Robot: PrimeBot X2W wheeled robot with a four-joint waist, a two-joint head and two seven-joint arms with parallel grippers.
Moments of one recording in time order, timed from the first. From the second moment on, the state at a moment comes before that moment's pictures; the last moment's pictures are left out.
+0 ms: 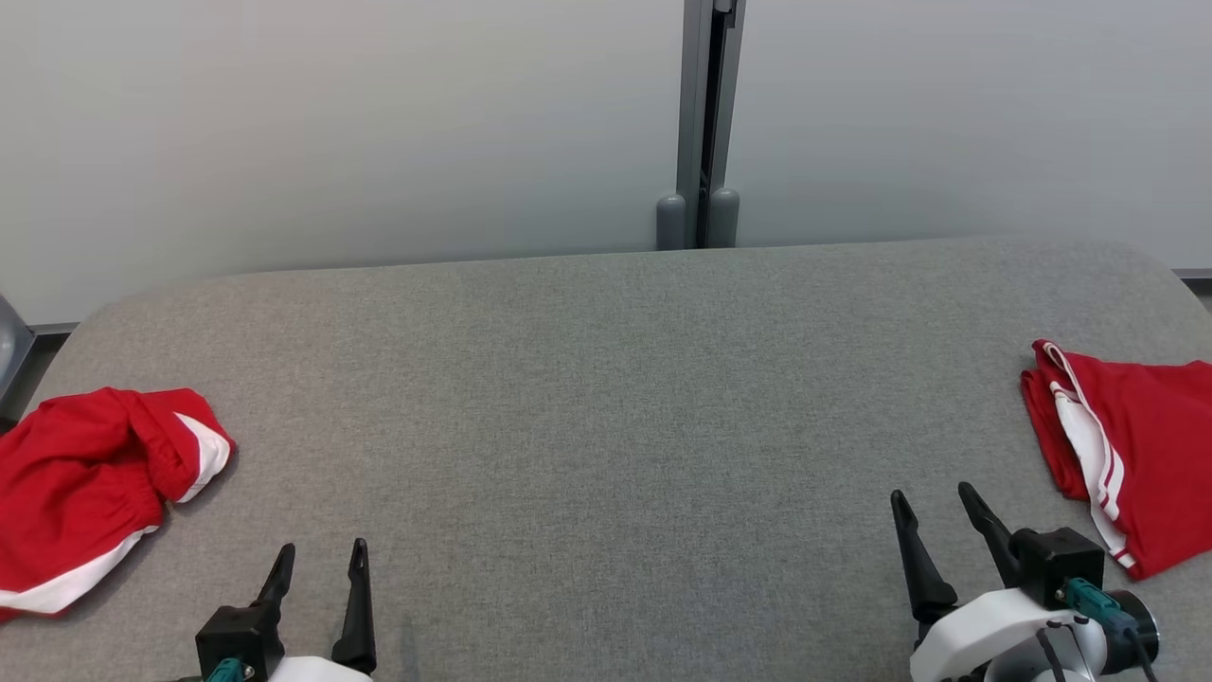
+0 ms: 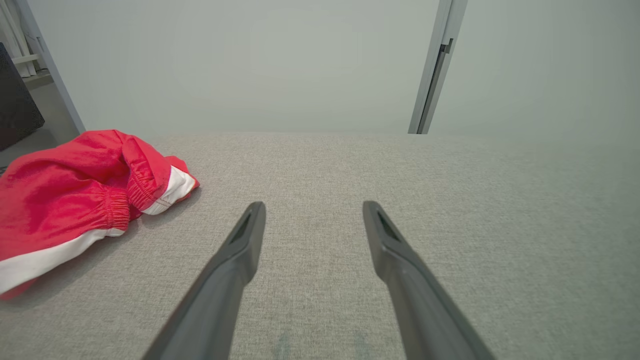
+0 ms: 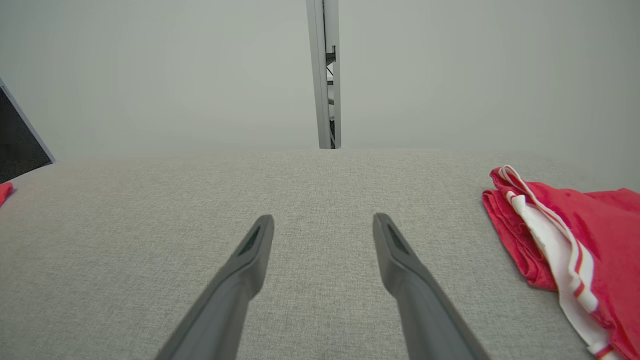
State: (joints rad) left arm -0.01 0.05 -0.02 0.43 -0.16 0.02 -0.26; right arm -0.15 -0.05 0.08 0.52 0.15 0.13 -0.26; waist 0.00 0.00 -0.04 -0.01
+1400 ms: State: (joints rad) left arm -0.01 0.05 0.09 0.45 -0.16 0.04 -0.26; right arm -0.14 -0.05 0.16 0.50 0.18 0.13 -0.26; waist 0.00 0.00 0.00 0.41
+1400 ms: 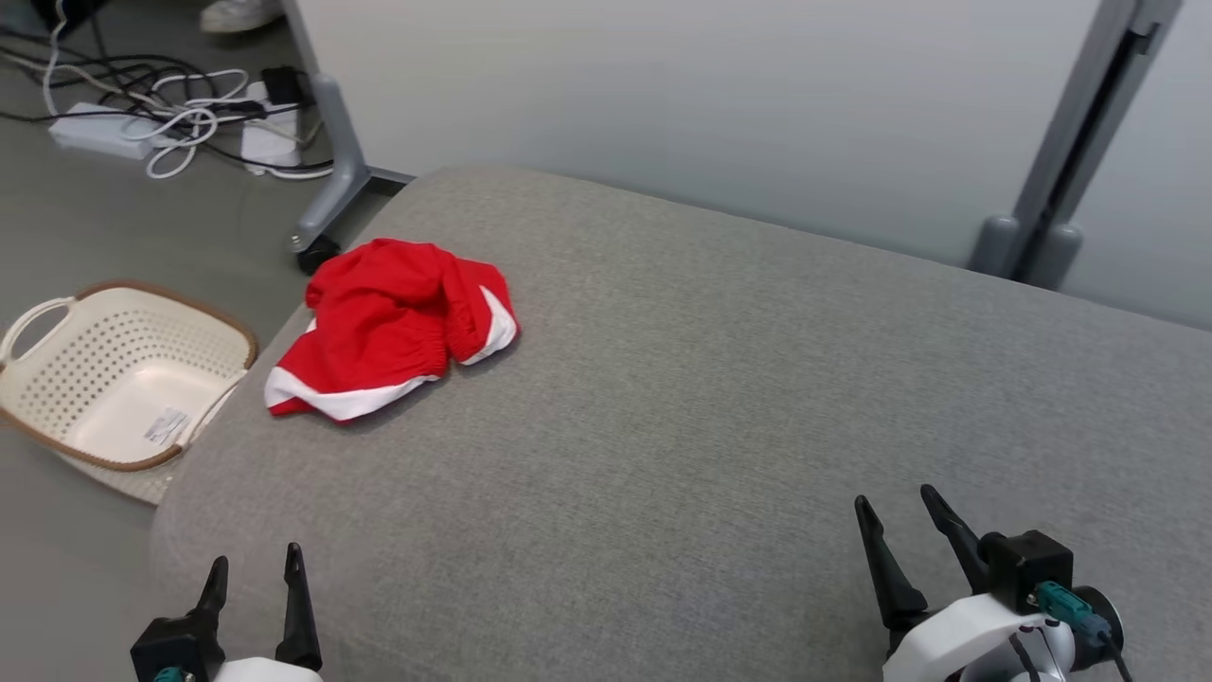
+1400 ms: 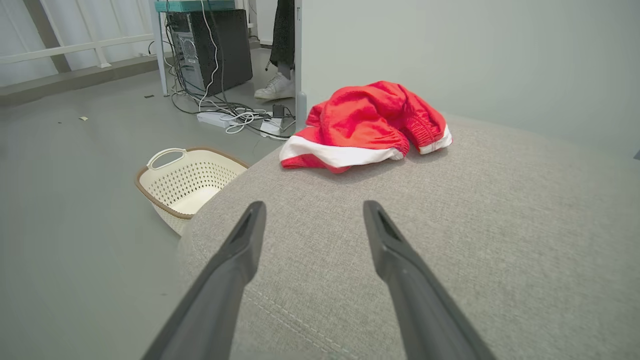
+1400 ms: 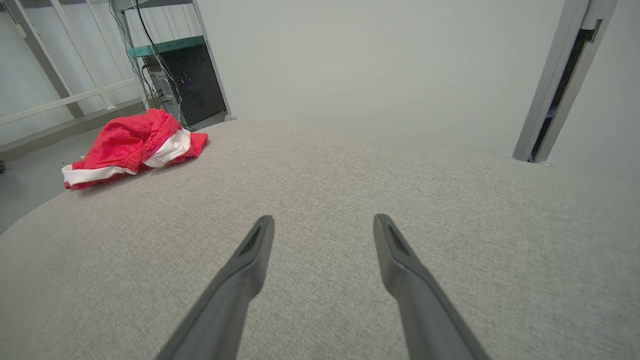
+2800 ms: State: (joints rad) left arm -0.71 0.21 0.16 1.11 -0.27 -0.11 -0.24; right arm -0.41 -0.10 0.17 0.29 -0.04 0.13 -0.26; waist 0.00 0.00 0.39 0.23
